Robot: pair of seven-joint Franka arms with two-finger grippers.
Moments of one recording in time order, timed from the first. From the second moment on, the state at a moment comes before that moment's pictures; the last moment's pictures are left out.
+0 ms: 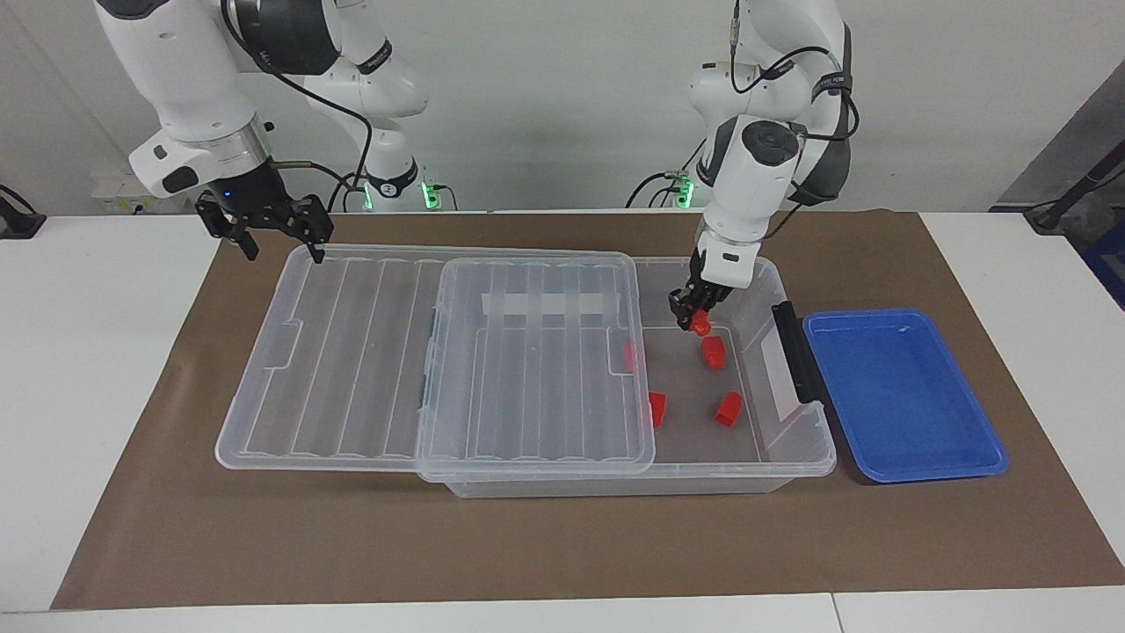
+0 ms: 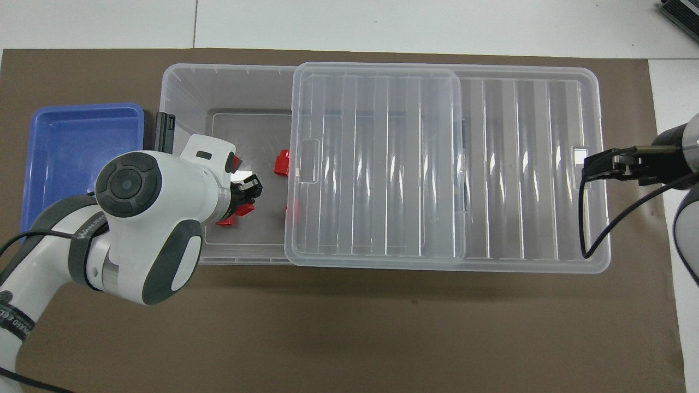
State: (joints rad) left arm -0.31 0.03 -0.11 -2.09 -0.03 2.24 -0.83; right arm -0.03 -0.02 0.04 -1.66 -0.02 1.66 0.11
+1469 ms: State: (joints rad) left arm -0.32 0.27 -0.10 -2.10 0.21 2.48 -0.82; right arm -0.21 0.06 0.04 -1.81 -0.02 2.08 0.01
